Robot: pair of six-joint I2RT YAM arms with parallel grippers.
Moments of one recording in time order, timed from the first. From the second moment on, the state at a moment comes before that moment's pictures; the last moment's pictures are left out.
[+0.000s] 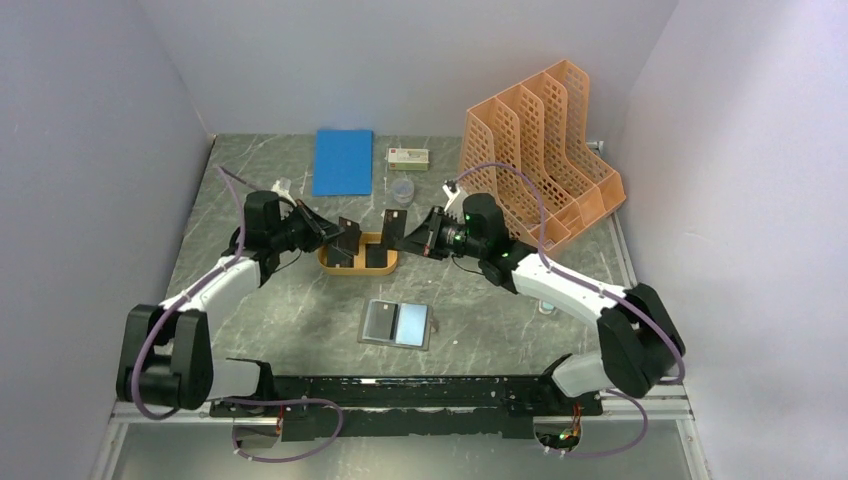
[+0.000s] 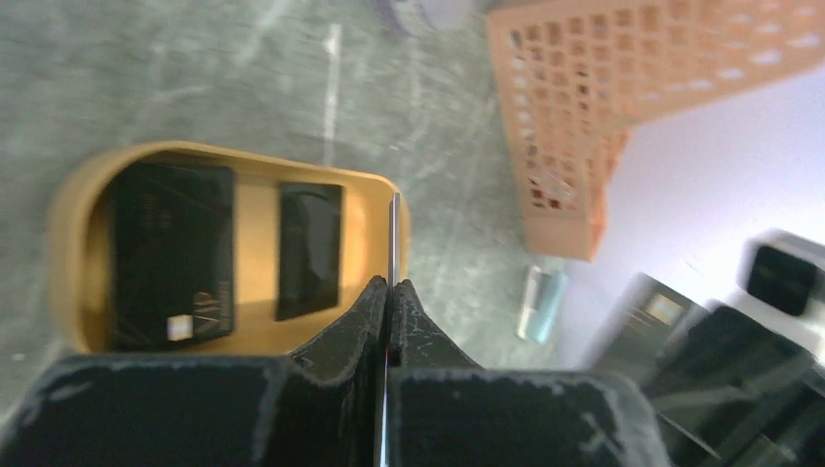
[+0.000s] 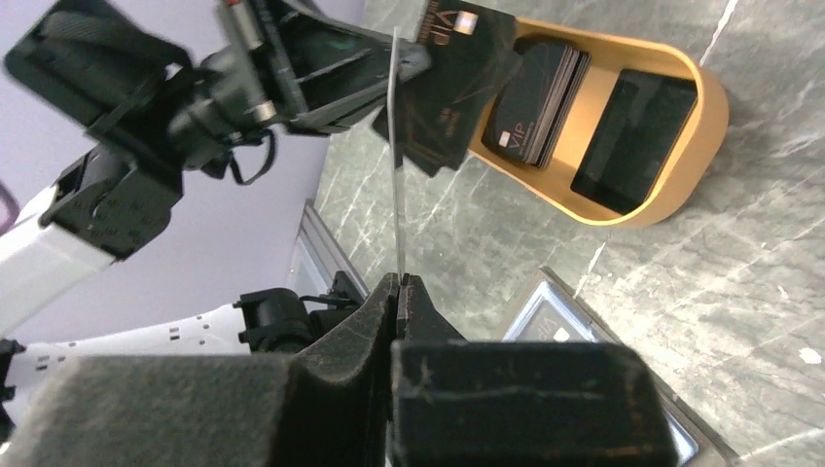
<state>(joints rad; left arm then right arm) -0.14 1.28 0.64 0.15 0.48 -0.90 0.65 1.43 0.82 0.25 -0.43 0.89</state>
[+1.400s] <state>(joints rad) -0.33 1.24 0.87 -0.29 -0.01 -0.65 0.64 1.10 0.67 -0.07 -0.33 0.71</state>
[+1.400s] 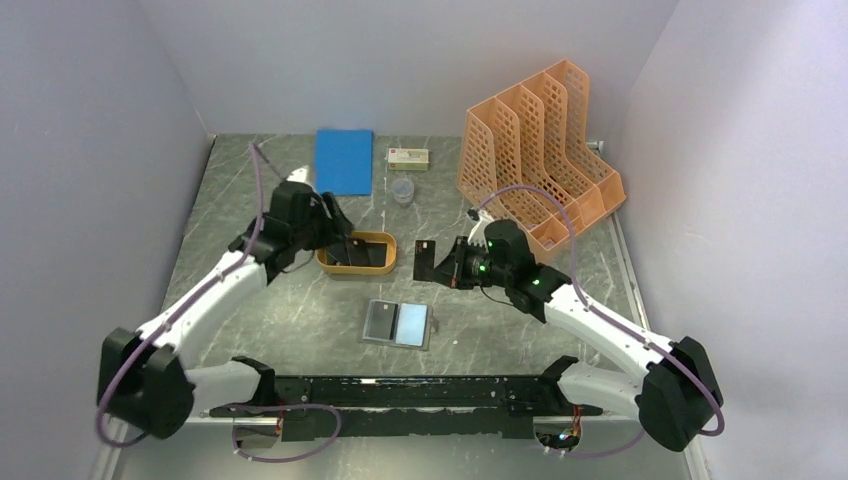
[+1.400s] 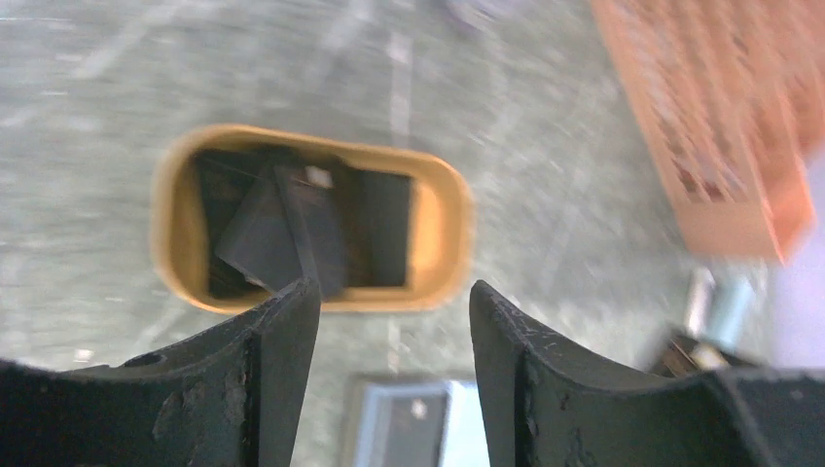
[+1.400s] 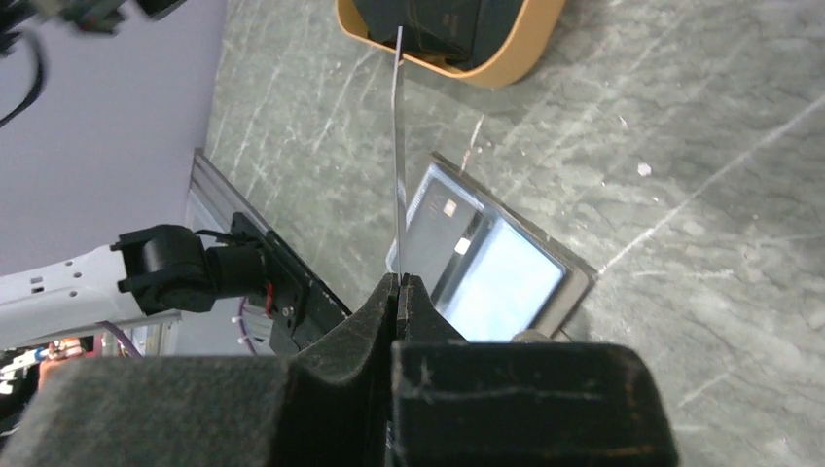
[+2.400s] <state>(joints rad) -1.26 1.58 0.86 -0.31 -0.42 -0.71 0.66 0.74 0.41 -0.35 -0.29 0.83</state>
